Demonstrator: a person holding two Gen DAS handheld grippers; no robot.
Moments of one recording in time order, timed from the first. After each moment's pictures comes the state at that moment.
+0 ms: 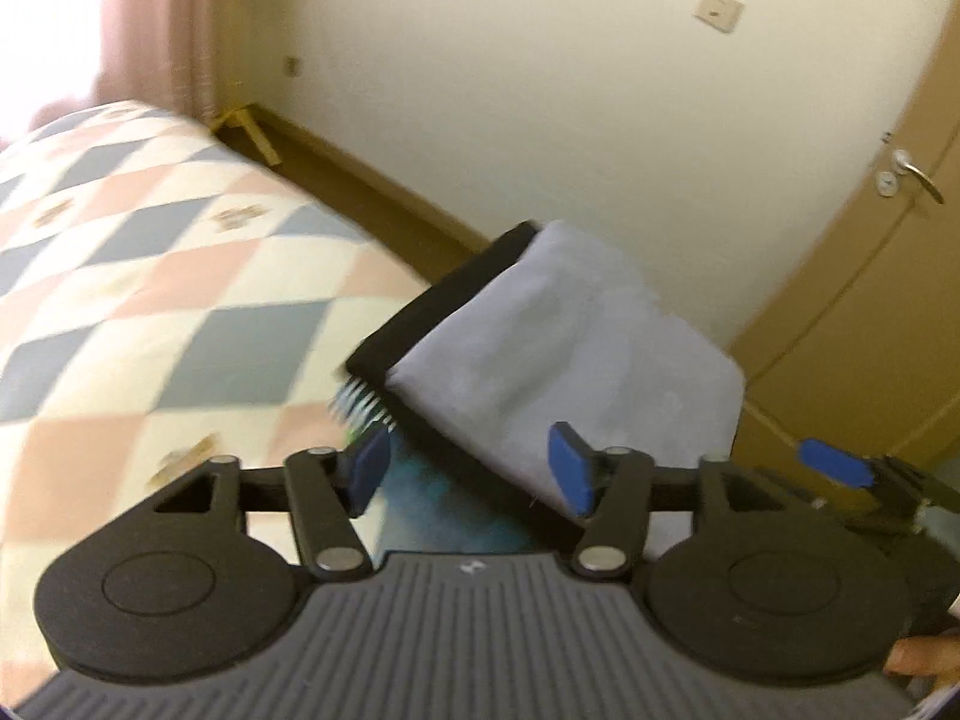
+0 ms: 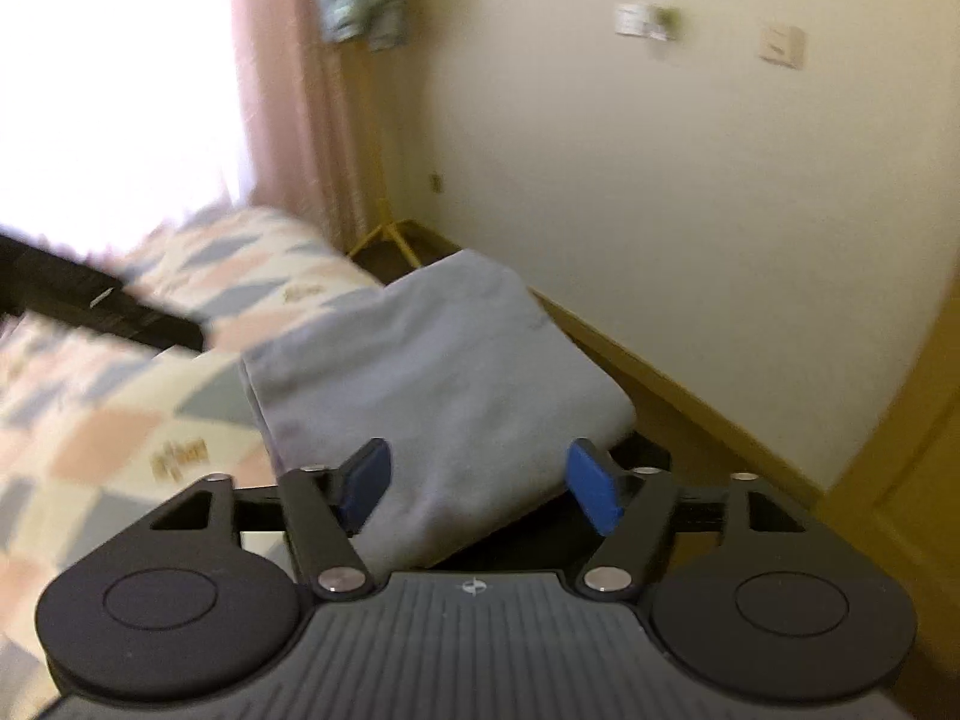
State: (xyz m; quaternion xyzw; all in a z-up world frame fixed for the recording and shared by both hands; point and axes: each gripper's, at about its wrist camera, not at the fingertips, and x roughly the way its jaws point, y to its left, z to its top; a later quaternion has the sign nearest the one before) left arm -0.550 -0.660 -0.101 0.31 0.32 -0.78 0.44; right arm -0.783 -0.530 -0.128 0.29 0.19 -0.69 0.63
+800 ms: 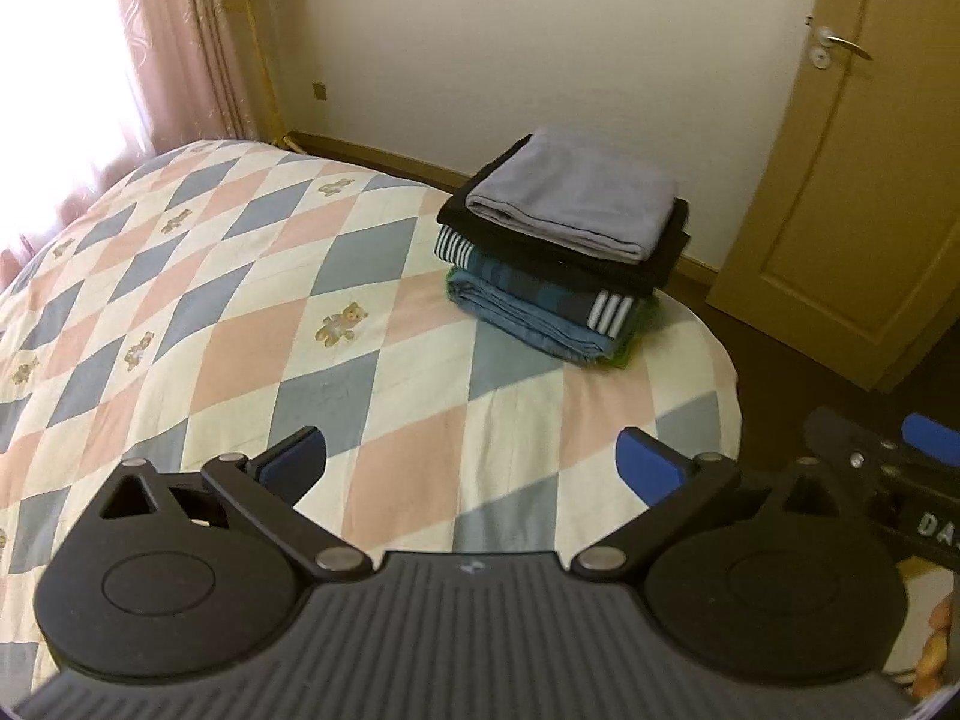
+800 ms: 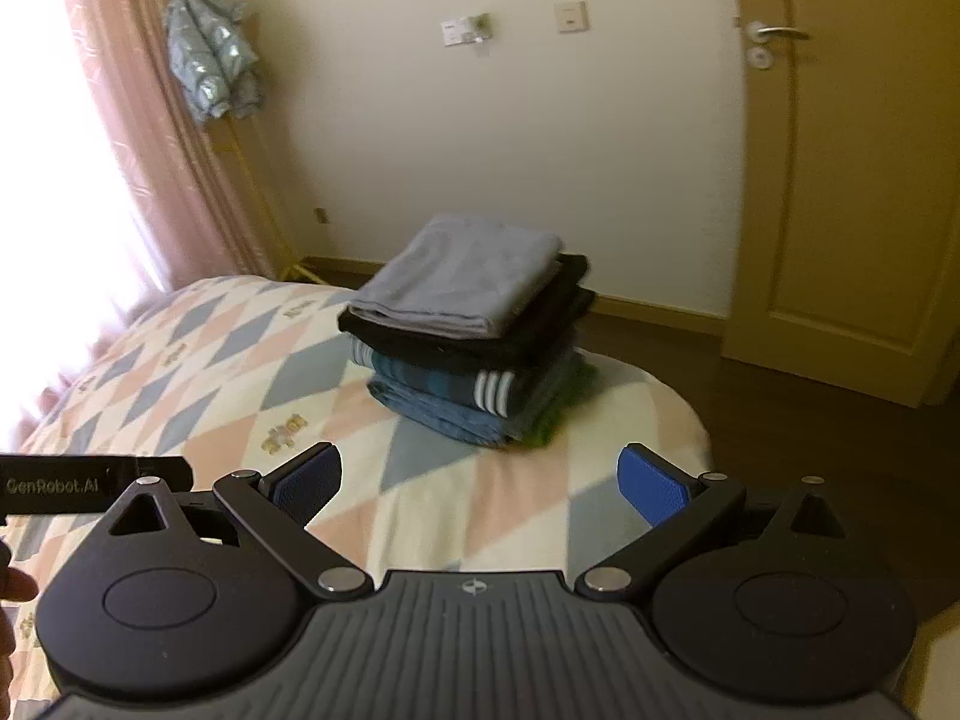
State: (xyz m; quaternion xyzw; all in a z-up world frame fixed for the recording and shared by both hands) left arm -0.423 -0.402 -0.019 0.37 0.21 -0.79 0.45; right arm -0.608 -0.274 -0.031 0.36 0.10 -0.78 0.50
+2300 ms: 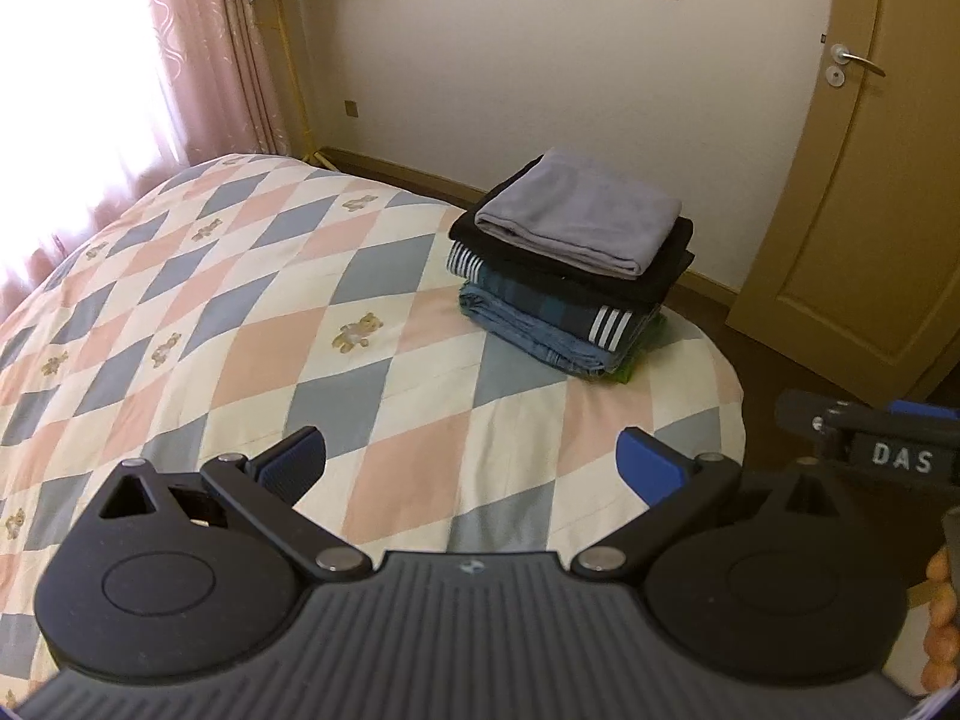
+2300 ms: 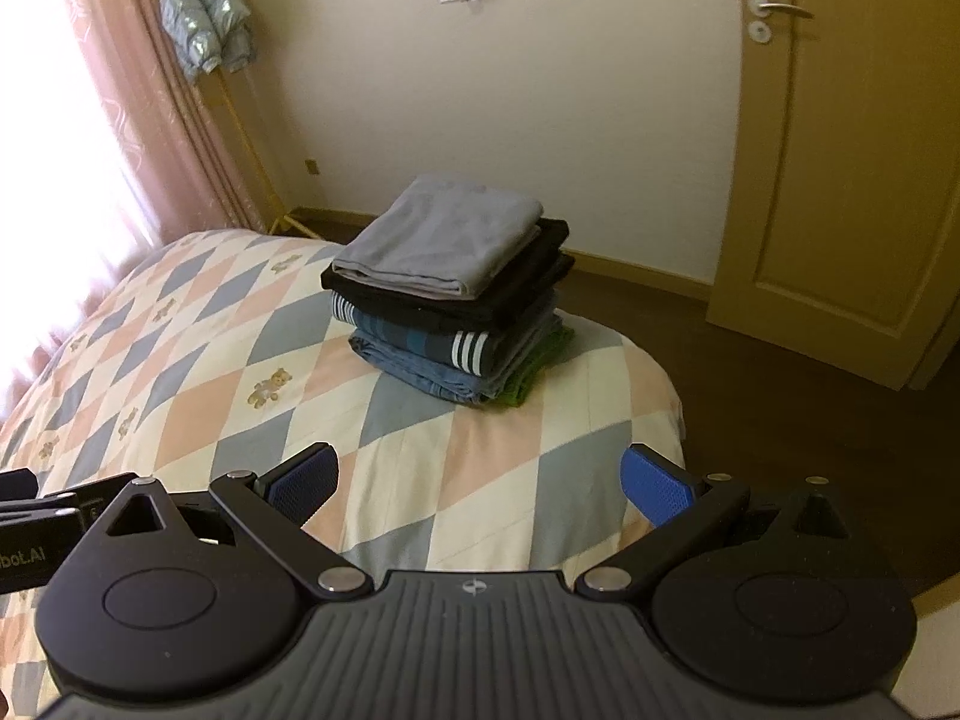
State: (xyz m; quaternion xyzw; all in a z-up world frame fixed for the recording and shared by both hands) left arm -0.450 -0.381 -0.008 0.36 0.21 -0.77 0.49; right arm -0.635 -0.285 -0.021 0.39 0.14 -0.76 0.50
